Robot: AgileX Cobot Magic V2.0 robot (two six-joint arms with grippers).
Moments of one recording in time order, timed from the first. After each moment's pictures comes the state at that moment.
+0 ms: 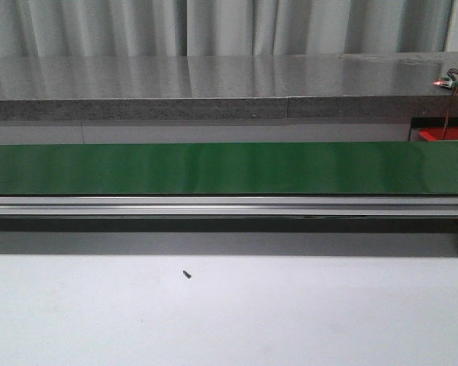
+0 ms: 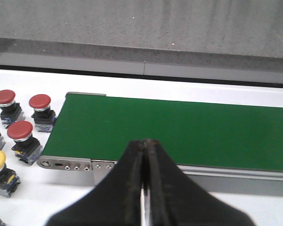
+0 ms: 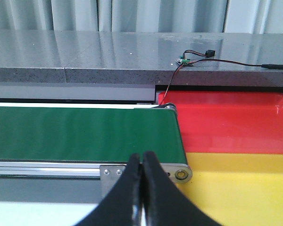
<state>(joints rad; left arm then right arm) 0.03 0.48 -0.57 -0.11 0.54 -0.01 -0.02 -0.01 0.03 -0.03 0.07 0.06</state>
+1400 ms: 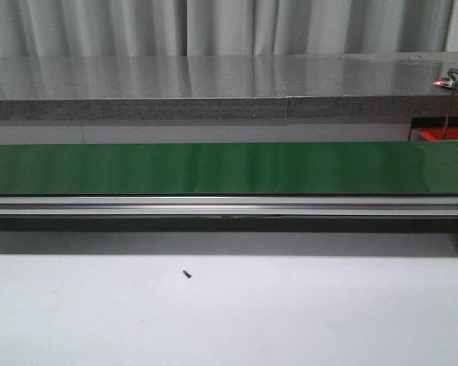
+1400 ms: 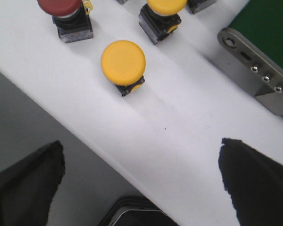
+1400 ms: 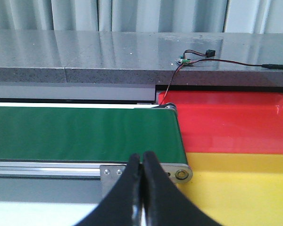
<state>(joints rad) 0.56 1.19 -0.80 -0.05 0.81 -0.13 -0.02 -0.01 0.03 -0.03 0.07 0.06</state>
